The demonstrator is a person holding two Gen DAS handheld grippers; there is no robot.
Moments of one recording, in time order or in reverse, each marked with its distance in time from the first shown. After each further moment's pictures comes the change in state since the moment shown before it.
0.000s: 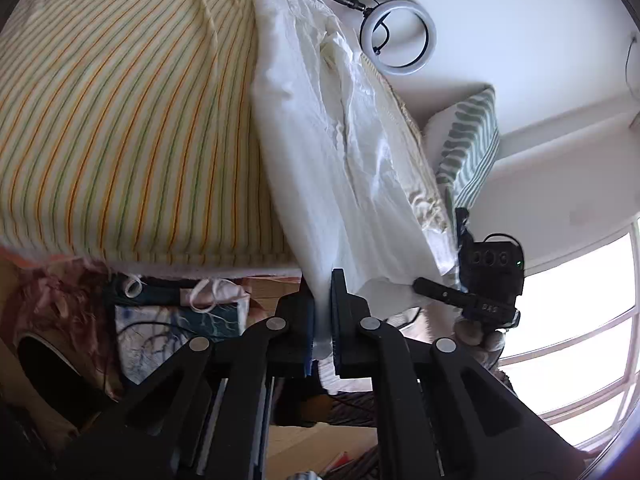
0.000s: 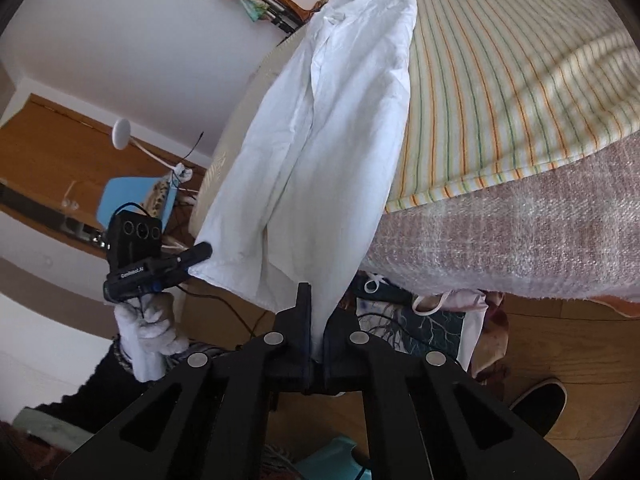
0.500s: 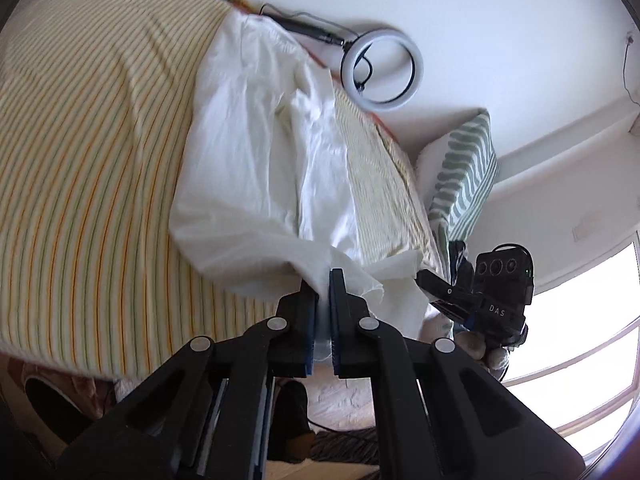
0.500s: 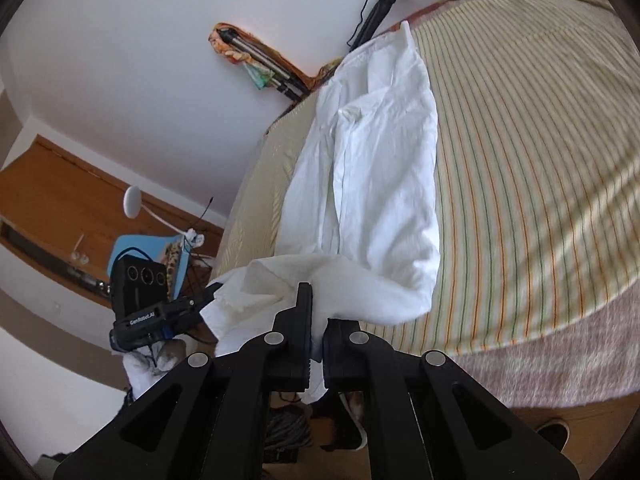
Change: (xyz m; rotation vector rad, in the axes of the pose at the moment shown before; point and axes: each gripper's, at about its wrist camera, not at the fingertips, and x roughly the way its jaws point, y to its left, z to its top) left arm 0.000 -0.057 0.078 0.026 -0.107 0.005; right arm -0.032 0.022 0.078 0.034 -0.187 0.020
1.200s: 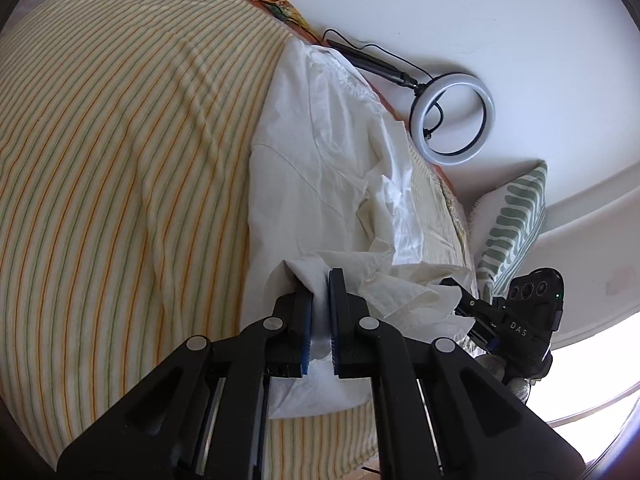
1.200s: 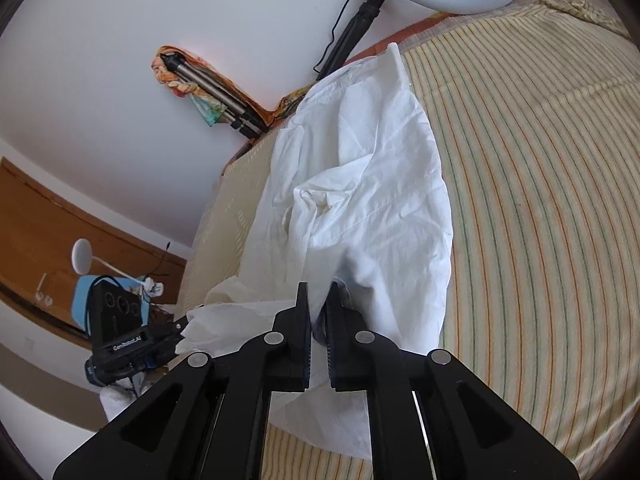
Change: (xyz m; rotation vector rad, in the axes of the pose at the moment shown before) left arm 0.050 0.055 0.098 -0.109 -0.052 0.138; right arm 0.083 -0.023 0.096 0.023 -0.051 -0.110
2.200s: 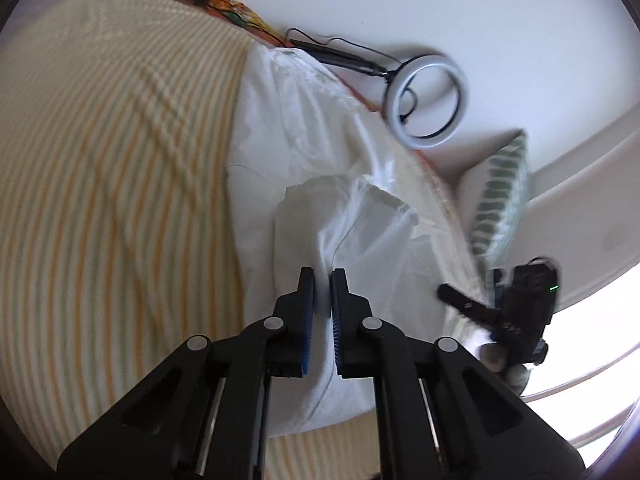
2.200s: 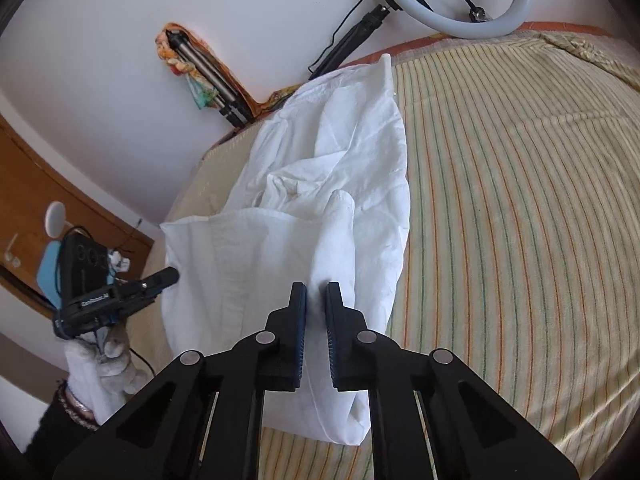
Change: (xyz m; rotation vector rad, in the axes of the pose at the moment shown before) left arm 0.004 0.002 0.015 0.133 0.036 -0.107; right arm -0.017 -0.010 -0.016 -0.111 -0.029 -0.088
